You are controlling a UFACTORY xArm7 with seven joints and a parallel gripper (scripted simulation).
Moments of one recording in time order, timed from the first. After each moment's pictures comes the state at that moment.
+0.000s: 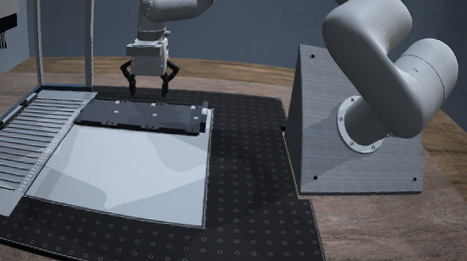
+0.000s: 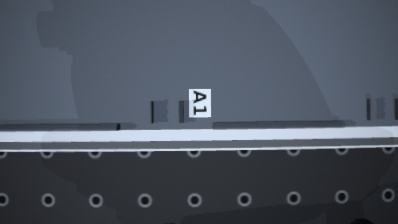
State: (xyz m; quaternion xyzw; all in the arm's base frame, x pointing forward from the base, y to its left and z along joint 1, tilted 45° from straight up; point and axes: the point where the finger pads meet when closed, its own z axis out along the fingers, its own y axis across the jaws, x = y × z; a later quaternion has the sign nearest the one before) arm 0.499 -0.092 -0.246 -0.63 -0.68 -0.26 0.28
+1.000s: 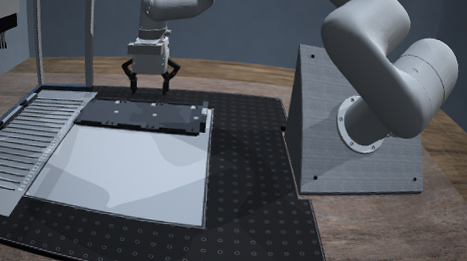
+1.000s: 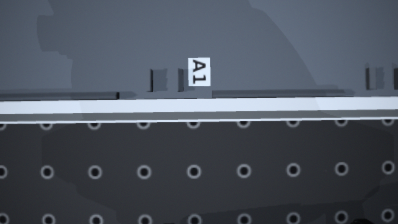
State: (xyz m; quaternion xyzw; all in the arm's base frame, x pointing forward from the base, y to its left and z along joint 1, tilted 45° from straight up) arm 0.500 -0.102 -0.256 -0.63 -0.68 -0.26 0.28
